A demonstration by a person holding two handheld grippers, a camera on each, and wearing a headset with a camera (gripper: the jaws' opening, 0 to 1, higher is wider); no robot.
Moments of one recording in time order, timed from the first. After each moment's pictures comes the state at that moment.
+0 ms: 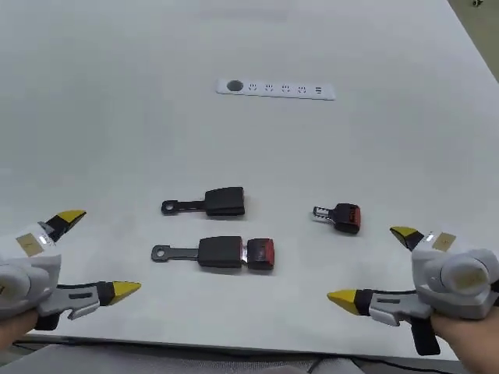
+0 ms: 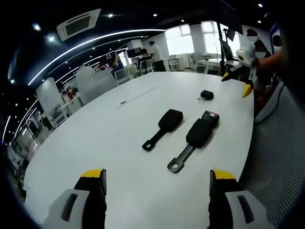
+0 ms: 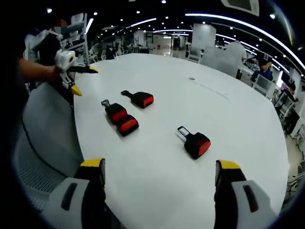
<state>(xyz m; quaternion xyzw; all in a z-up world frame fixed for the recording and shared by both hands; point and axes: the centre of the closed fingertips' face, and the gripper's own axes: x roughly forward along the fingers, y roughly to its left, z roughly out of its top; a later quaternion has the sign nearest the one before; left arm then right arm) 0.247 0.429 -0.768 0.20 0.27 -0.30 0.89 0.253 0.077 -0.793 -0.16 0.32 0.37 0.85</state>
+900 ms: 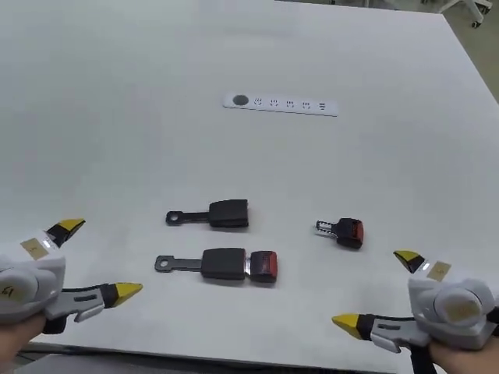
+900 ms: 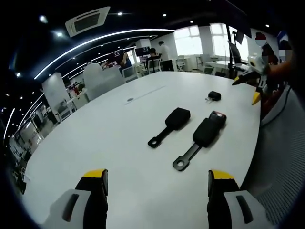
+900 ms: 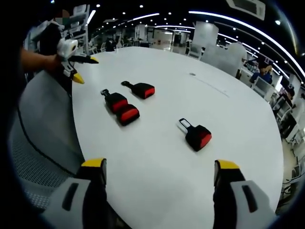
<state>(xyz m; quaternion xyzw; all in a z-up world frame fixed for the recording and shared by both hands) 0.248 0.436 -0.779 0.20 0.28 -0.28 0.90 0.239 0.074 -0.809 -0.20 0.33 0.36 0.85</state>
